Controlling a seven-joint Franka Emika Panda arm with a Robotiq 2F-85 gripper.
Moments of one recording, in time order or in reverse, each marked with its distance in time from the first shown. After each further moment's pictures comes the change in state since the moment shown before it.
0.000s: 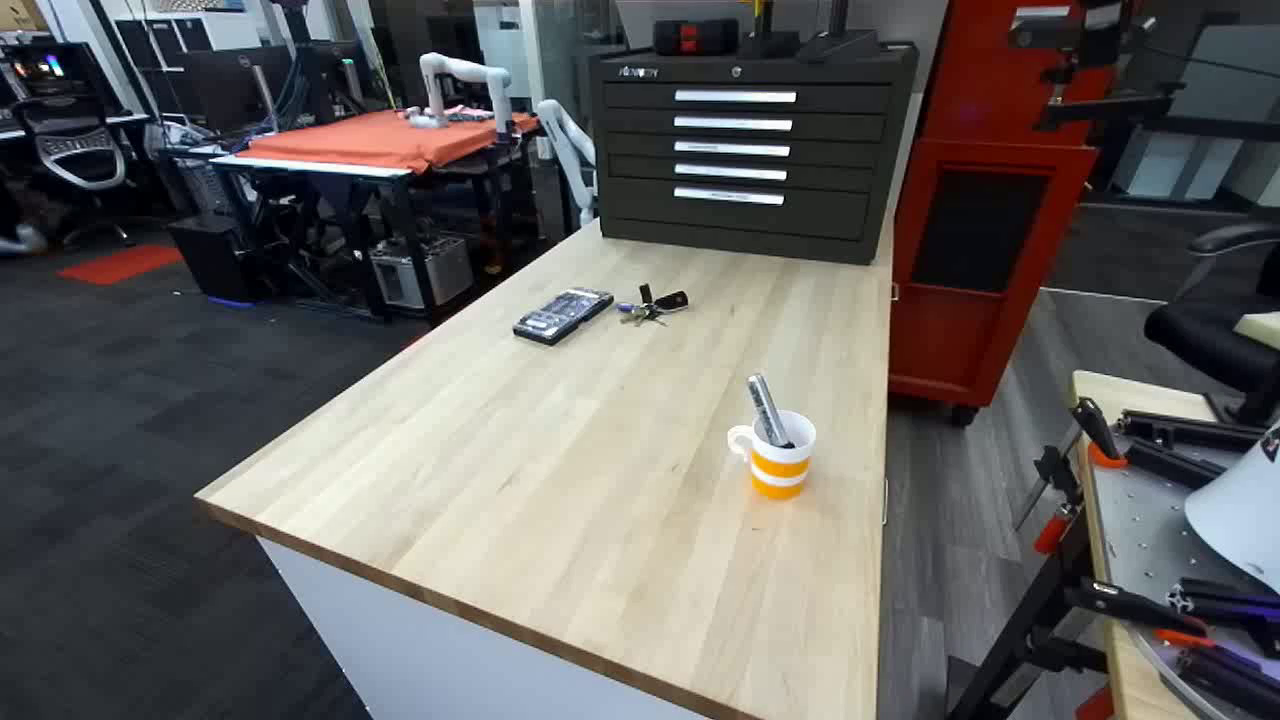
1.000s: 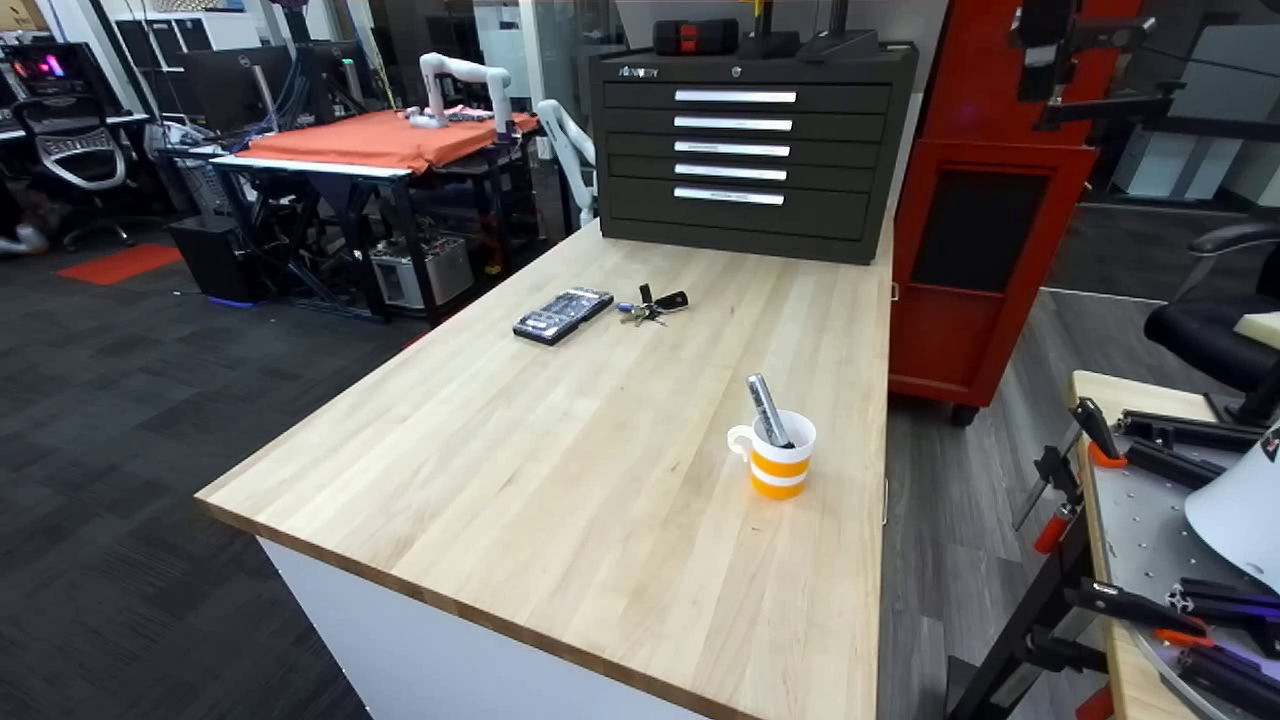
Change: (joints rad) arm 0.003 -0.001 -0.020 -0.082 -0.017 0.185 -0.042
